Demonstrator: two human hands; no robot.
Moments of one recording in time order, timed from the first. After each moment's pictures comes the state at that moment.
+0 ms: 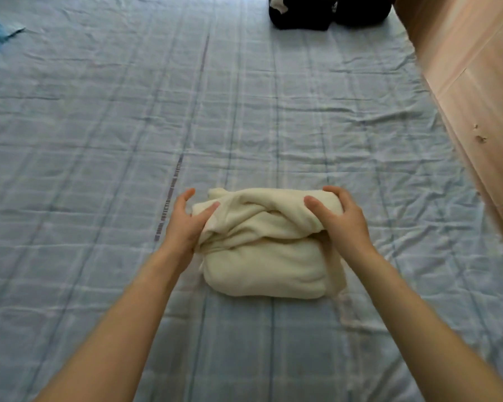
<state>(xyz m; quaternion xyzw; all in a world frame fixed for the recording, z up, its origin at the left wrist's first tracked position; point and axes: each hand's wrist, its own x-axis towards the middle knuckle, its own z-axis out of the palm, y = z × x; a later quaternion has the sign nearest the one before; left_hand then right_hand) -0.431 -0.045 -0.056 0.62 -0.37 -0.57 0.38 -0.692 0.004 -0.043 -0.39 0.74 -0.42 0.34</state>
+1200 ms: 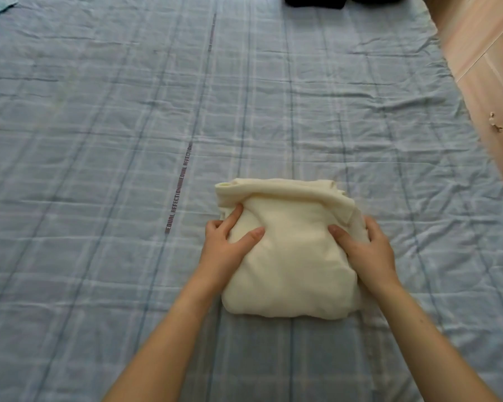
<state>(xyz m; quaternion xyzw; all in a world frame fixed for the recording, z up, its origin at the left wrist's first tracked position) -0.440 -0.009 -0.089 0.62 -0.51 -0.53 0.28 -0.690 0.045 -0.086 -0.35 0.79 -0.39 0.33</state>
